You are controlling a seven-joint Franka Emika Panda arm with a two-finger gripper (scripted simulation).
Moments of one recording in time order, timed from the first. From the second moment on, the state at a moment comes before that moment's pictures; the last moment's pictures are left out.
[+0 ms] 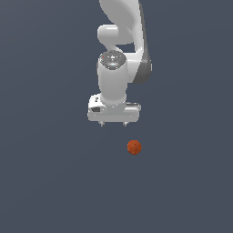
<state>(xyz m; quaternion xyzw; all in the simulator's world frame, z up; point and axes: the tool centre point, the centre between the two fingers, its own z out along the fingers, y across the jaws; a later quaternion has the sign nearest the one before) 0.003 -0.012 0.177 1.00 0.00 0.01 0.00</state>
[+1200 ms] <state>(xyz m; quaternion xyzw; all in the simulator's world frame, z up) 0.001 -0.016 0.162 1.00 -0.01 0.00 0.01</state>
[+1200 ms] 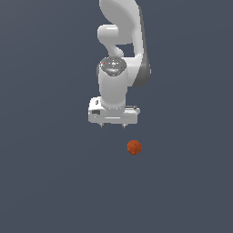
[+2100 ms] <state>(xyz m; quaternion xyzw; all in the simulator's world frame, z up) 0.022 0.022 0.139 0.98 -0.19 0.00 0.01</state>
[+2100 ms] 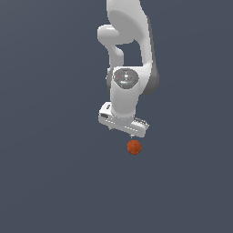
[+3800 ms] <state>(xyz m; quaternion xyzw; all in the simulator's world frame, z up) 0.049 0.090 0.097 0.88 -0.47 0.00 0.00</state>
